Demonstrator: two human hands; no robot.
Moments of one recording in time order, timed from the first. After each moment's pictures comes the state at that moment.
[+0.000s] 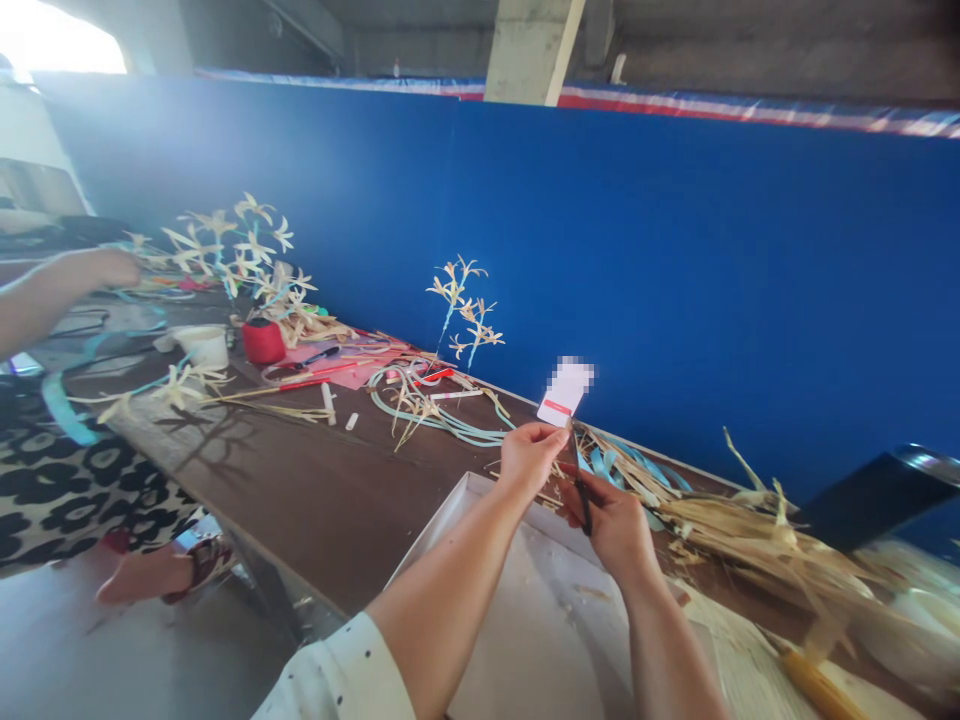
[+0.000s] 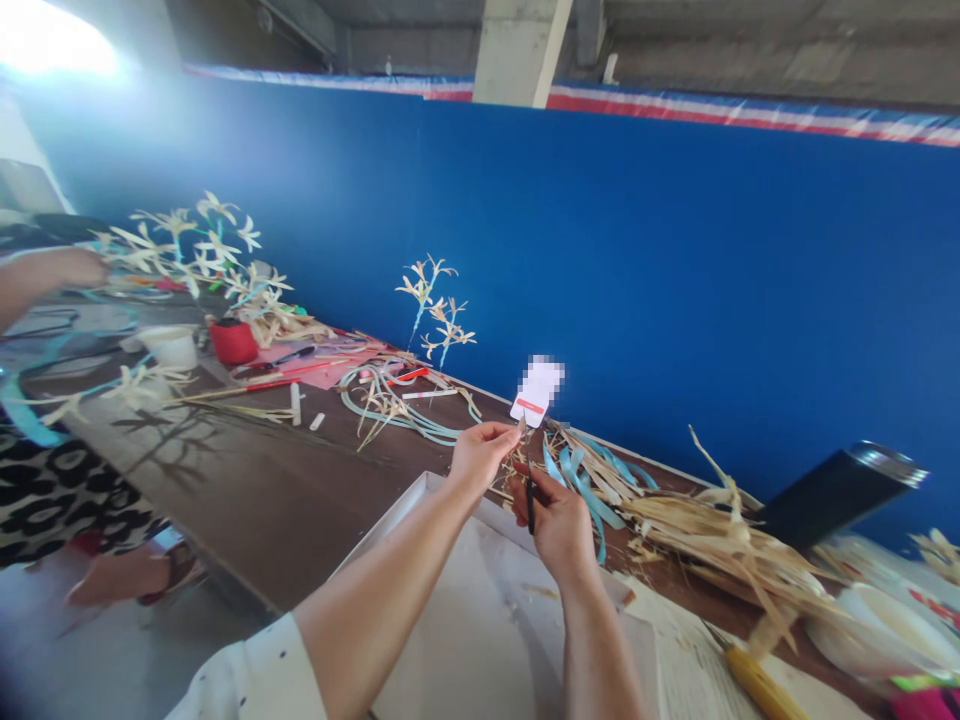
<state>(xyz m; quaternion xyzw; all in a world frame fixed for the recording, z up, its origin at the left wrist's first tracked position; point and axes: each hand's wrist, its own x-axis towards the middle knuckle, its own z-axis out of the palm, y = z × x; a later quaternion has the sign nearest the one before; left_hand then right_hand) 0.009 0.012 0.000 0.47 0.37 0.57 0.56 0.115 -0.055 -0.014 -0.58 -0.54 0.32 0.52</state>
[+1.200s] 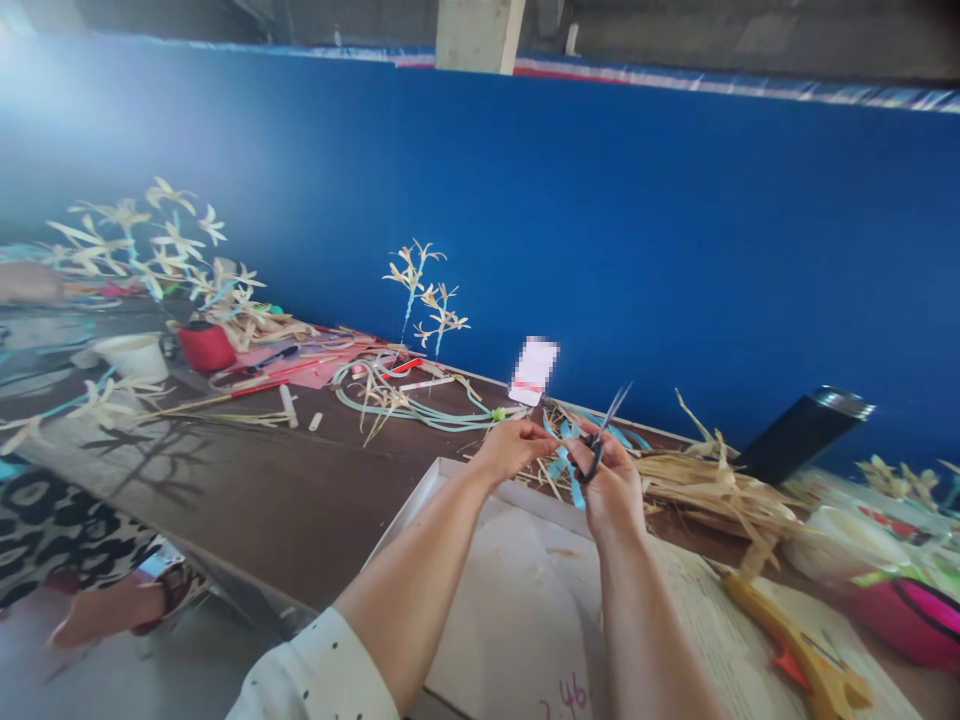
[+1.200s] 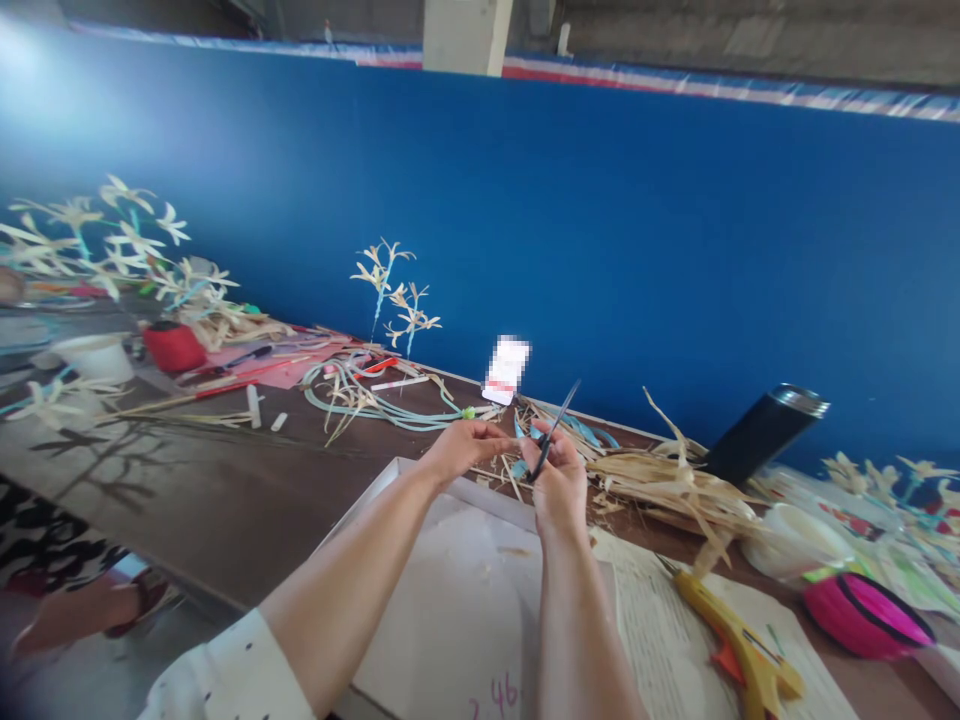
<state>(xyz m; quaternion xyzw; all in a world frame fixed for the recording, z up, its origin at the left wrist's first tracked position) 0.010 0.006 -0.006 0.63 0.32 0.40 0.58 0.141 -0.051 -0.018 -0.51 -0.38 0.29 0.71</state>
